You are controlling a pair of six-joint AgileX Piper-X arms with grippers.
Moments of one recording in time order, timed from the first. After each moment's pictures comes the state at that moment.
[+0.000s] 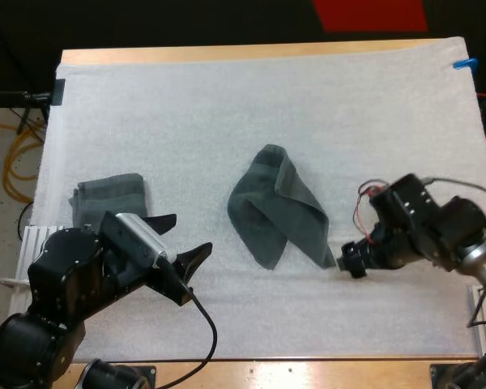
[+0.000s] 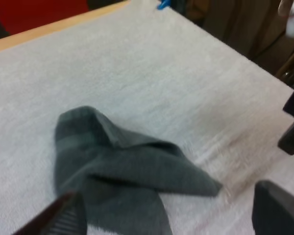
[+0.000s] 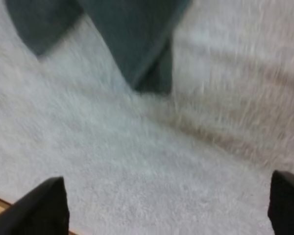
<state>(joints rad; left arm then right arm) -0.34 0.60 -0.89 0.91 0.44 -1.75 0.58 1.18 -0.97 1.19 -0.13 -1.62</state>
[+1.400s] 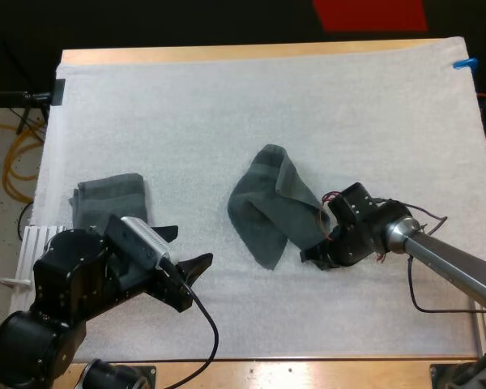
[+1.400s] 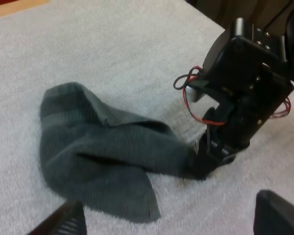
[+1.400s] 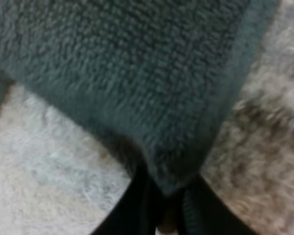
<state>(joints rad) -0.34 0.61 -0.89 1.00 0.46 -1.75 0.58 1.62 -0.82 0.66 -0.32 -1.50</state>
